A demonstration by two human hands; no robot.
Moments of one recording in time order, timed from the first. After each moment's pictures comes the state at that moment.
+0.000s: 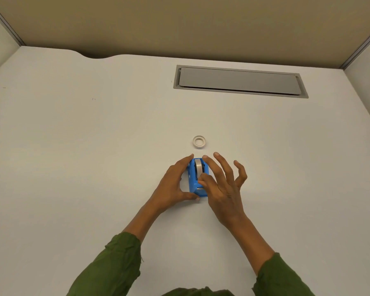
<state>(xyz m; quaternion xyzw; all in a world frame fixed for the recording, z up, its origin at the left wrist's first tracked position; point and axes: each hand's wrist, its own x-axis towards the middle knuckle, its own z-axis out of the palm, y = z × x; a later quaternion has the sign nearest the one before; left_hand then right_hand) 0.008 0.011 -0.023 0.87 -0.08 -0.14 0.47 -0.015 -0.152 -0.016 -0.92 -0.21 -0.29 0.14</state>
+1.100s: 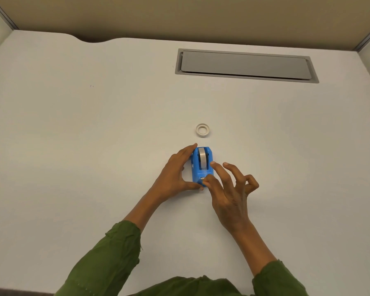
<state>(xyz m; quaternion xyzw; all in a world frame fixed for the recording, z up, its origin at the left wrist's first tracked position) 0.008 0.011 -0.020 0.87 -0.09 -0.15 0.46 -0.045 -0.151 -0.024 -0.91 -0.18 -0.36 0.09</state>
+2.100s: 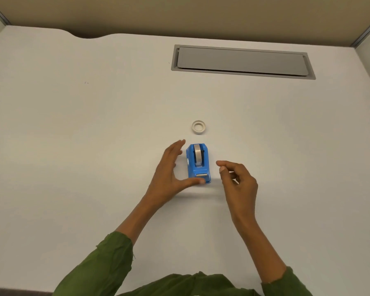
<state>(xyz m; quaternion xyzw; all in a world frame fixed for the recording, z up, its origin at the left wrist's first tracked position) -0.010 0.011 -0.007 0.85 -0.04 -0.08 0.53 -0.043 -0.157 0.009 -0.80 0.16 -0.08 0.58</state>
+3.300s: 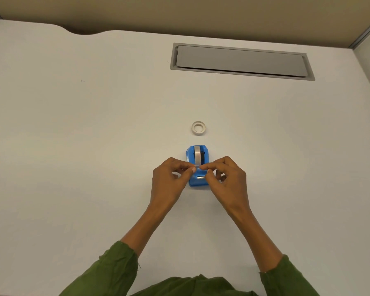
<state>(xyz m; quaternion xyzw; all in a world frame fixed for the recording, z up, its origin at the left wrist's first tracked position) -0.015 -0.005 0.009 0.85 0.09 -0.03 0.52 -0.022 -0.147 0.013 -0.87 0.05 -0.01 0.49</state>
